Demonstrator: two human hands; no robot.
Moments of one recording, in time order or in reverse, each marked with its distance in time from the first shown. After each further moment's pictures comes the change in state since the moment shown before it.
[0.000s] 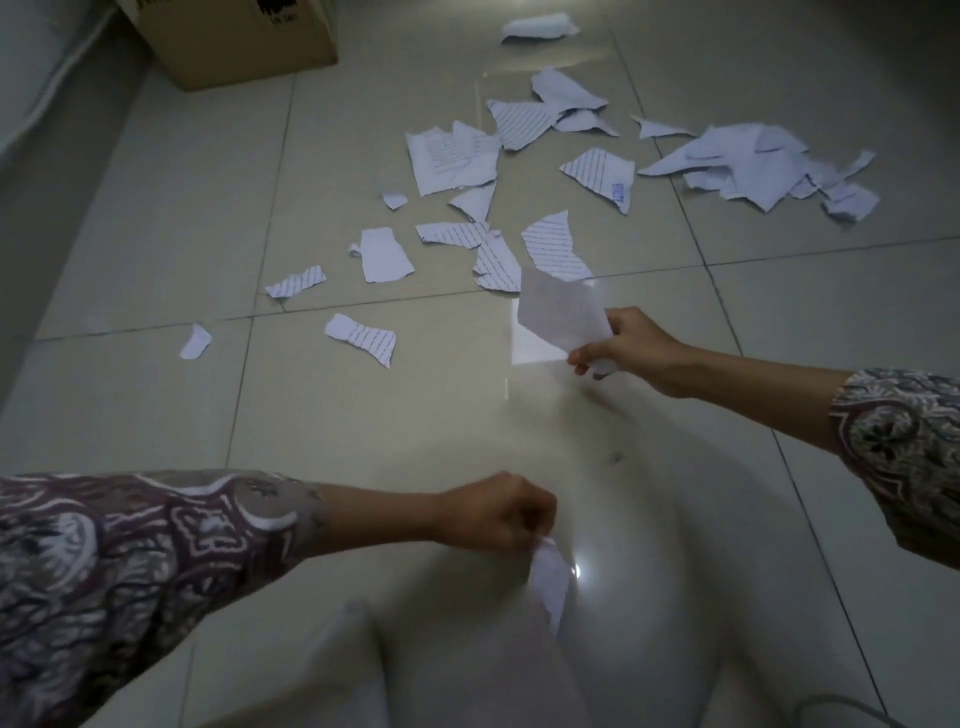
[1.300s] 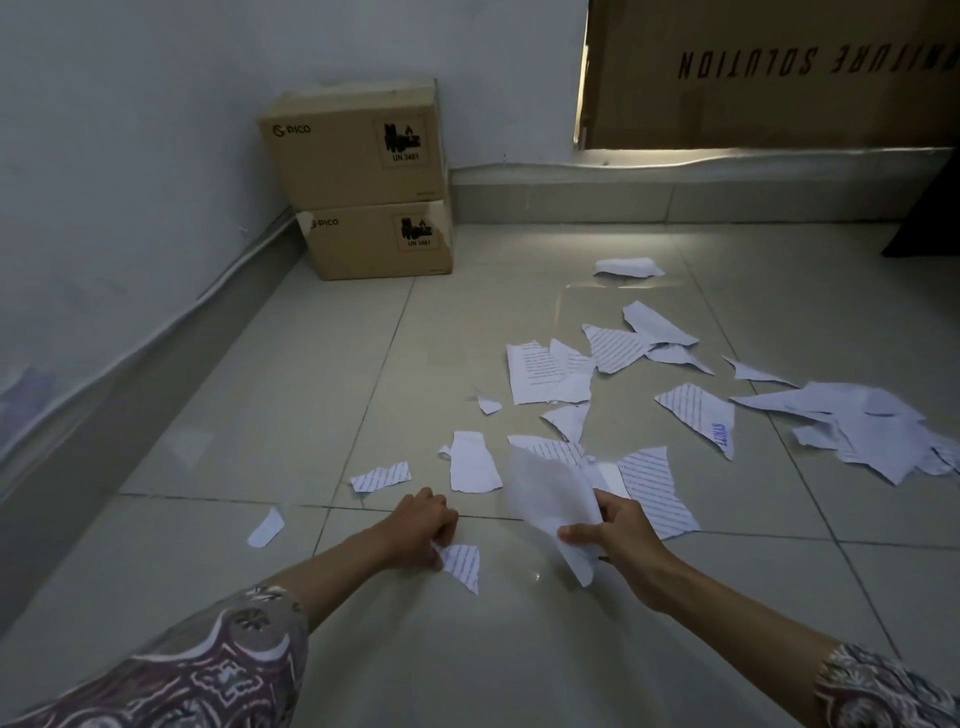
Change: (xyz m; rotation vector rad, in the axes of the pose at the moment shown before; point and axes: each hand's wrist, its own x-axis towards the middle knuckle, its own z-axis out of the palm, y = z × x) left_hand -0.028 -0.149 -0.210 0.488 0.265 -0.543; right_hand 0.109 -0.064 0.069 0.236 0.051 -0.017
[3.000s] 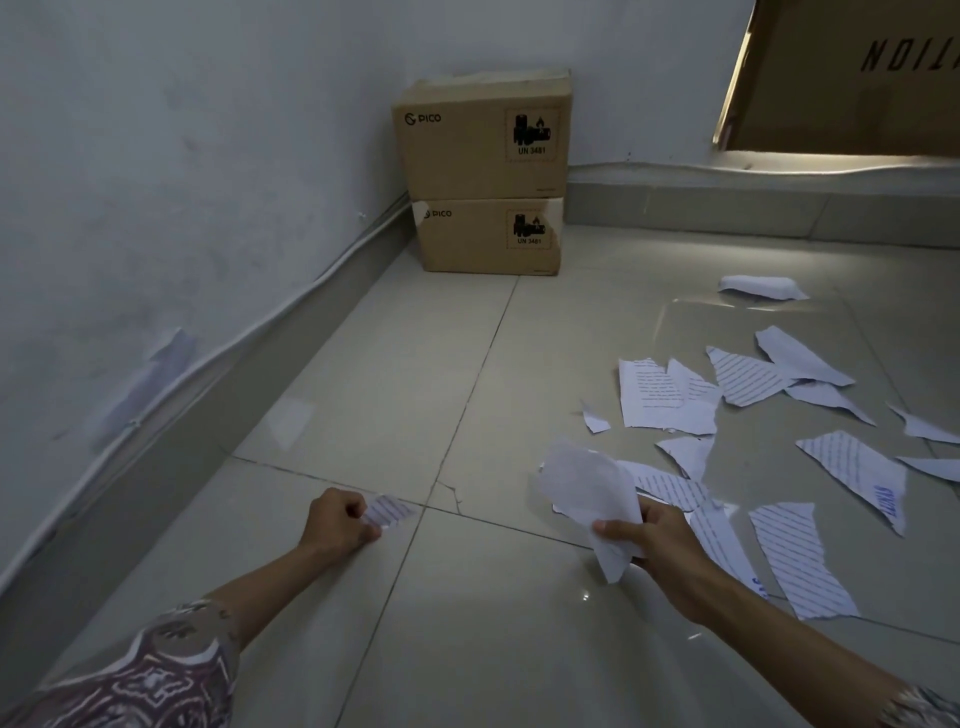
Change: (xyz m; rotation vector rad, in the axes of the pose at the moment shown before) left_hand -0.094 -0.154 0.028 -0.755 0.626 -0.706; right_hand 0.055 -0.018 0.071 0.101 -0.144 0.017
